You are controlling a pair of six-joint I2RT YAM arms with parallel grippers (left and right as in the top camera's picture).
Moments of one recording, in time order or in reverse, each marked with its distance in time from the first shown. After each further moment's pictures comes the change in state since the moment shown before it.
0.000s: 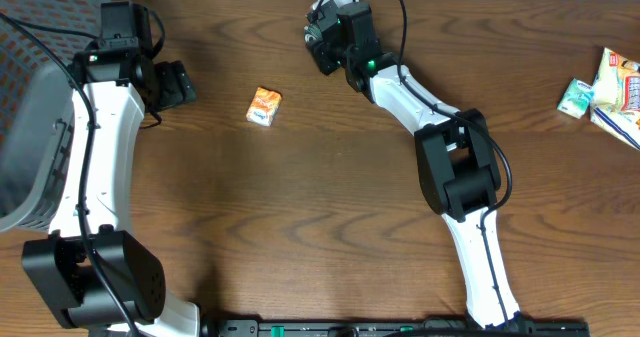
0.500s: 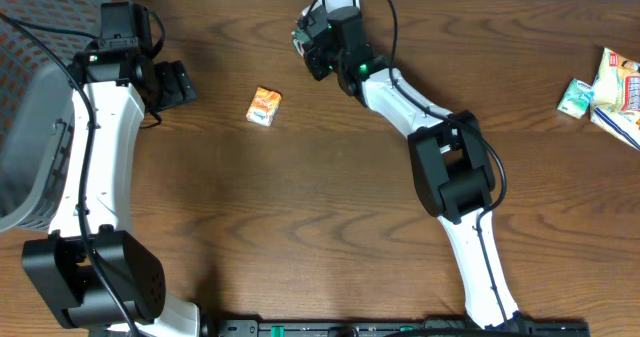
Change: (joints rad) left arm 0.000 0.000 0.000 0.000 0.000 0.000; right arm 0.039 0.006 0.000 0.005 -0.018 0.005
